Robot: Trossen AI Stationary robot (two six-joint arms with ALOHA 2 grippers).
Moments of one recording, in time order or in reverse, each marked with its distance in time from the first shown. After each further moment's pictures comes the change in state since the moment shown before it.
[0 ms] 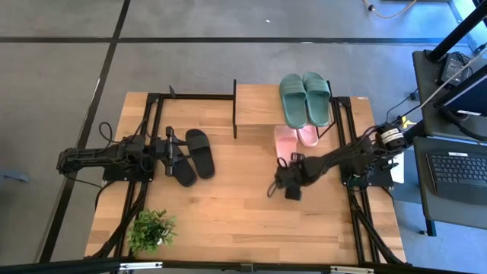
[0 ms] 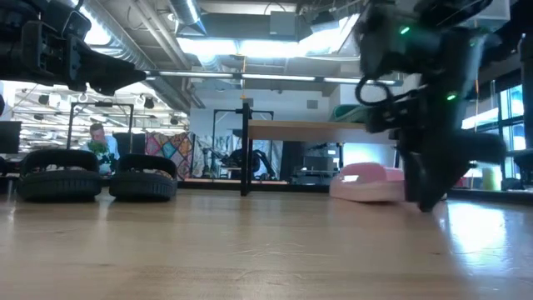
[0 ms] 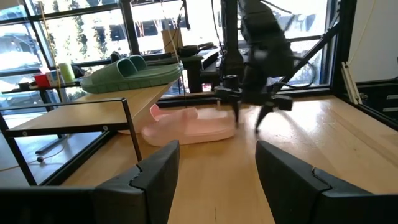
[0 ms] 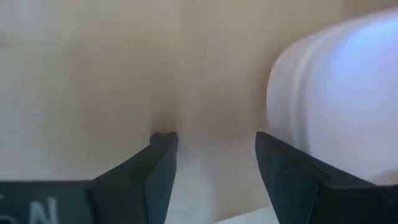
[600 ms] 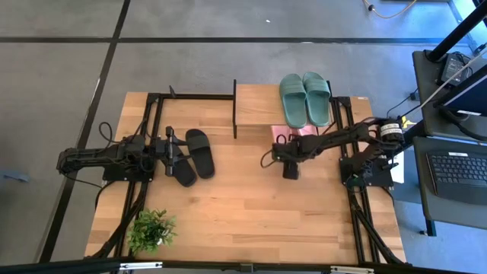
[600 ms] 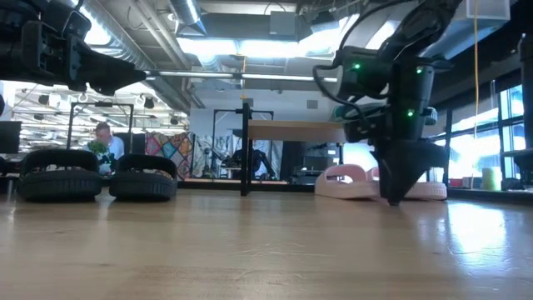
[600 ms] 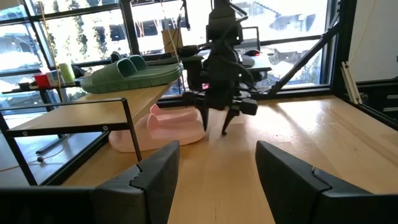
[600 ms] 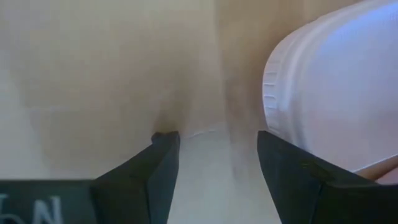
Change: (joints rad) left arm 0.000 0.000 0.000 0.000 0.000 0.001; right arm -0.302 -0.010 -0.002 0.058 -0.017 -0.313
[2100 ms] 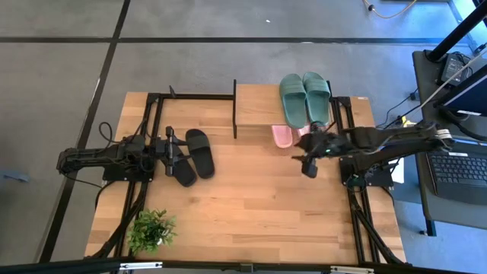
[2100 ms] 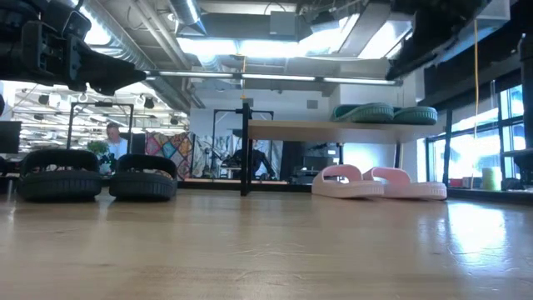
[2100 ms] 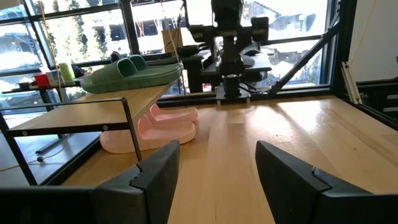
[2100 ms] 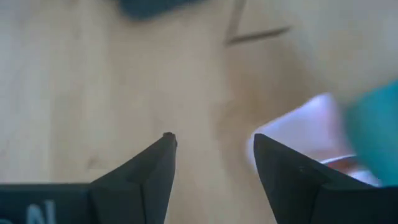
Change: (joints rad) left arm 0.000 0.000 0.000 0.000 0.000 -0.001; right arm 0.156 -0.691 0.003 -0.070 0.008 0.158
